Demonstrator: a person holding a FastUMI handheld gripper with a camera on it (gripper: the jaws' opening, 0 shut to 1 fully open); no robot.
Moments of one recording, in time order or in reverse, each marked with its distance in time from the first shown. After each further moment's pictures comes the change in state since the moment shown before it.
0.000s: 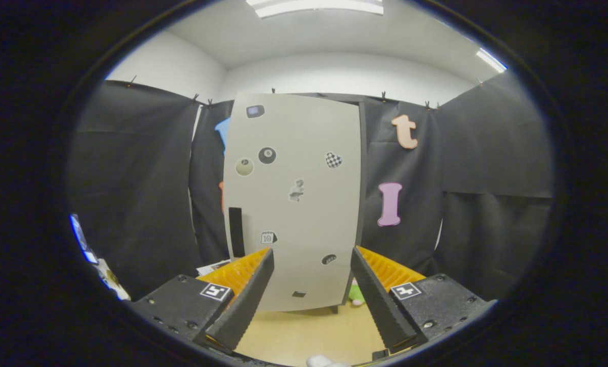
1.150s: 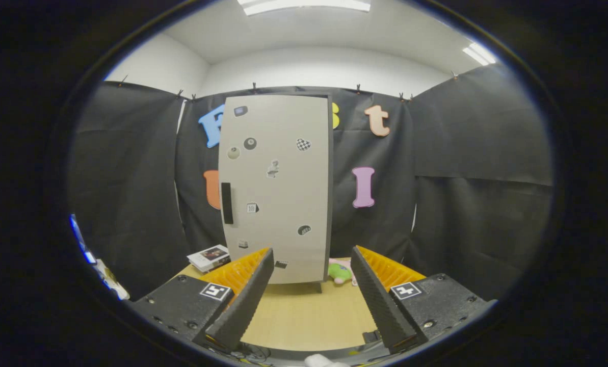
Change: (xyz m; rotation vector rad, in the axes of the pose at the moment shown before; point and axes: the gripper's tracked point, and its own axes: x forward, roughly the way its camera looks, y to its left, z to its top) arm -0.180 -0.097 -0.042 0.030 0.049 -0.097
